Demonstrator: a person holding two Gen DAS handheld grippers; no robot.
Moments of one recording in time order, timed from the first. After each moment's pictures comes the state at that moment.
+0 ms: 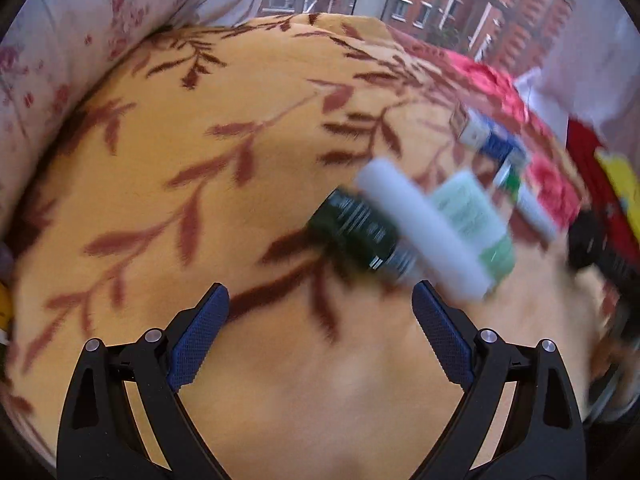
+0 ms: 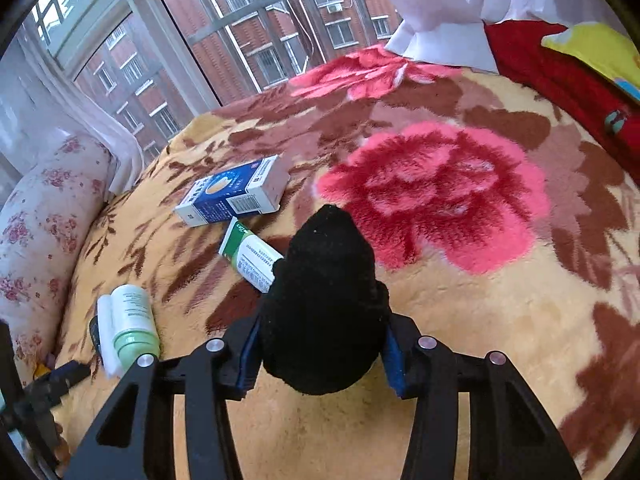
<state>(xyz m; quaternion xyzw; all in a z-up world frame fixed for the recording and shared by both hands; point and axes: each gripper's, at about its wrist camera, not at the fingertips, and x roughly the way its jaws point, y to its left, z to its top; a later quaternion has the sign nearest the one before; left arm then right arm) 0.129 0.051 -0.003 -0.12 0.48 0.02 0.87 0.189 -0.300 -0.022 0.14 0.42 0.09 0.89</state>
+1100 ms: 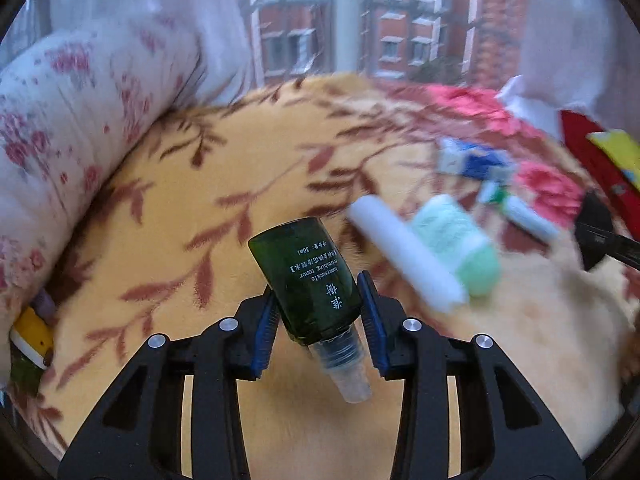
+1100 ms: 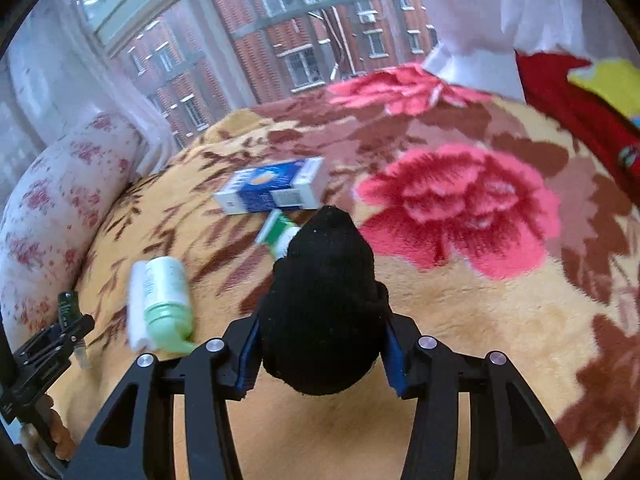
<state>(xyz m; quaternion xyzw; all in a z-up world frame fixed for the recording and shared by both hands) 0.089 0.010 0.021 -0.01 0.37 0.03 0.93 0.162 -0.280 -0.002 0.09 0.39 0.14 0.91</state>
